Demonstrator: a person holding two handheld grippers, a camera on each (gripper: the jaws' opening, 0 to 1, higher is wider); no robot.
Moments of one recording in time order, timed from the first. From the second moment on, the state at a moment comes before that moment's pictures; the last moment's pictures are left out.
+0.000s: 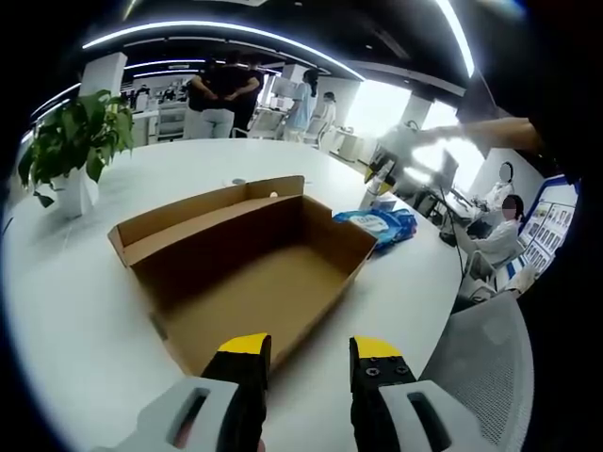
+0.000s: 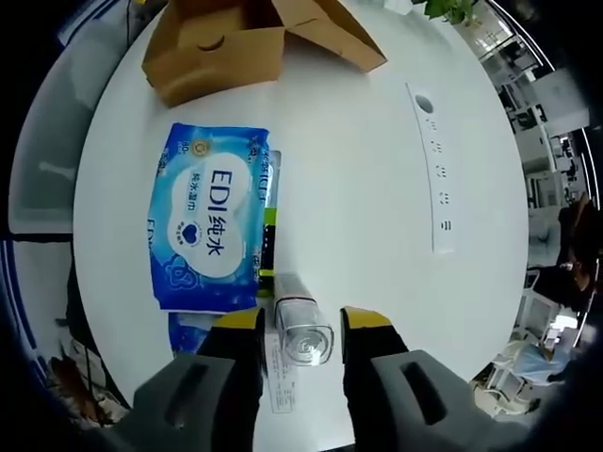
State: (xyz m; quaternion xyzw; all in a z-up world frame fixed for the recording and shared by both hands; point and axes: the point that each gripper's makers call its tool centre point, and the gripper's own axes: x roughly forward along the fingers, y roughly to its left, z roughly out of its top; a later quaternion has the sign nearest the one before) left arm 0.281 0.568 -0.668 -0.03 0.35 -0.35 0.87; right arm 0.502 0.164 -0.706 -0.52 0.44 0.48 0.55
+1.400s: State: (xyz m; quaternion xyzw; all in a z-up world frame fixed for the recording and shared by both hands) left arm 0.279 0.548 -0.650 -0.03 0.33 -0.38 0.86; right arm 0.455 0.109 -0.640 -0.45 0.44 0.37 0.68
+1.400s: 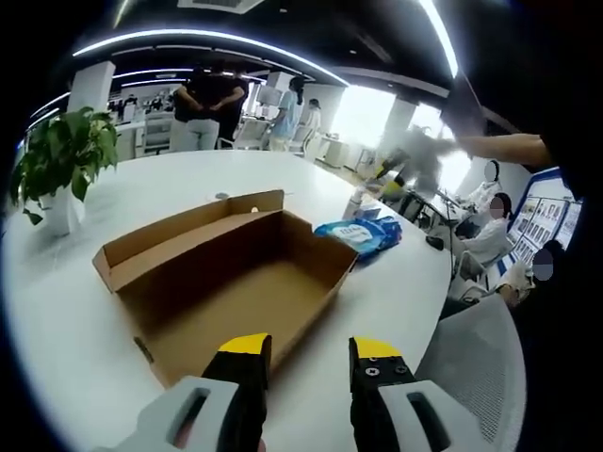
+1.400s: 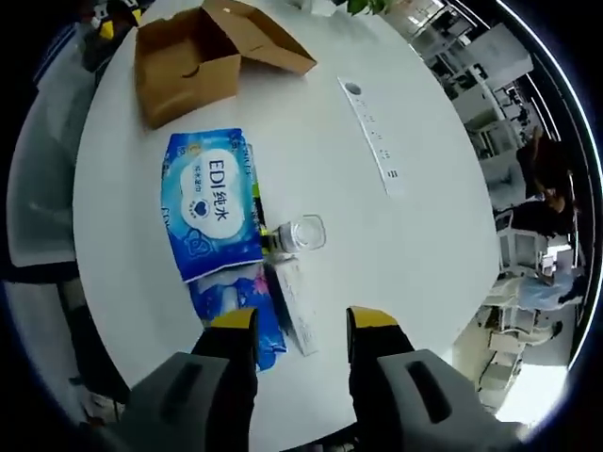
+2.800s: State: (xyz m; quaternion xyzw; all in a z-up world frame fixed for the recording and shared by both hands) left arm 0.270 0.588 -0.644 -0.07 0.31 -0.33 0.89; right arm 0.388 0.256 -0.664 -0.07 0.37 0.34 0.86
